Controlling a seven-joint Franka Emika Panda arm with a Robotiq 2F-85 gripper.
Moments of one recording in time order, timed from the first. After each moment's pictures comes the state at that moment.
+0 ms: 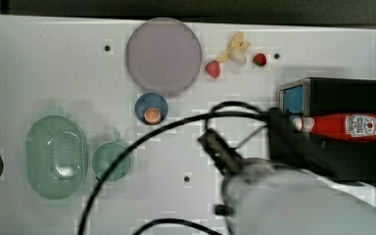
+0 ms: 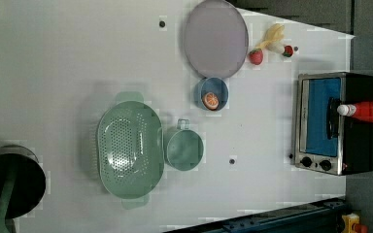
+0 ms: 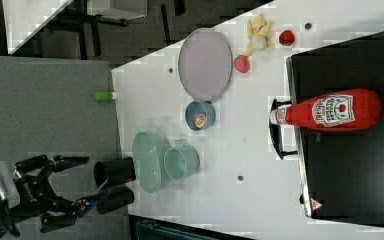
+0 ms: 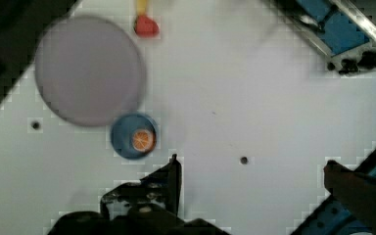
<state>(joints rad) 0.01 -0.38 -0.12 -1.84 -0.01 -0.02 -0.02</state>
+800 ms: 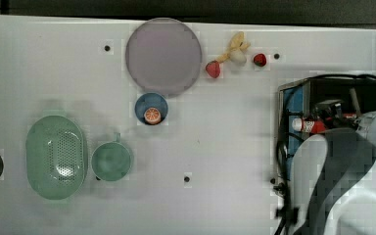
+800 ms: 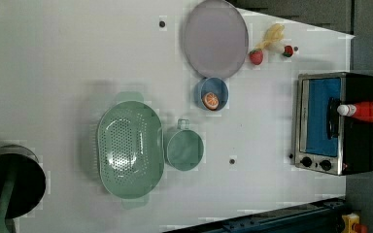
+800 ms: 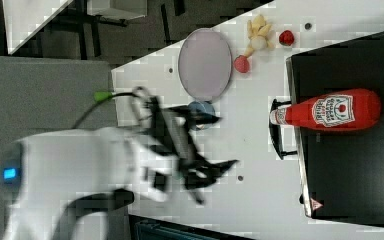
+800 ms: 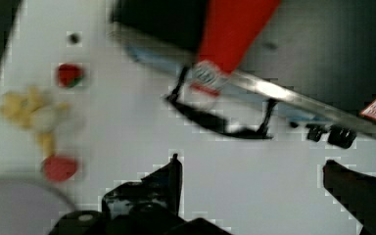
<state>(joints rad) -0.02 -0.01 -0.49 -1.90 -0.02 0.31 -0.02</state>
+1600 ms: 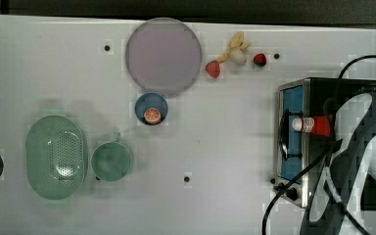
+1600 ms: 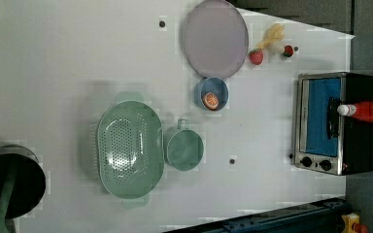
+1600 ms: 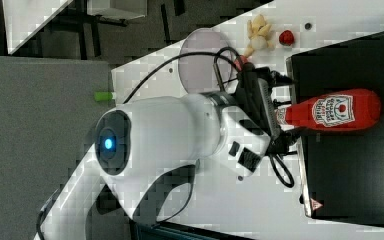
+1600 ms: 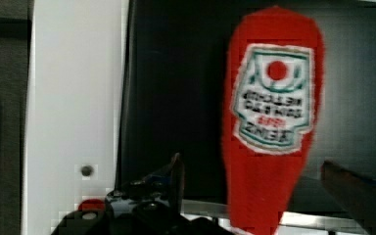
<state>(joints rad) -0.06 0.30 -0.63 -1.75 0.18 0.53 -0.02</state>
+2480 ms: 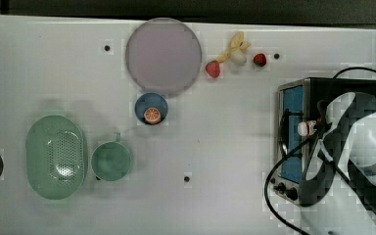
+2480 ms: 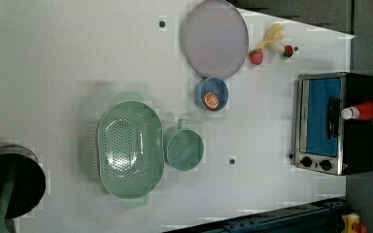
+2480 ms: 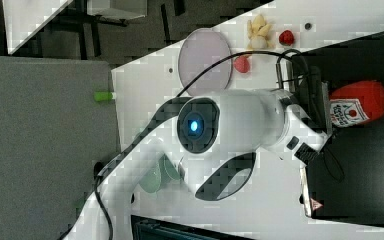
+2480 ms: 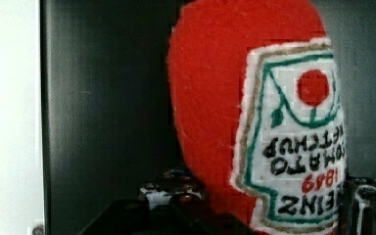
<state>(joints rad) -0.10 0.48 -0.64 -1.78 0.27 0.65 -0.02</state>
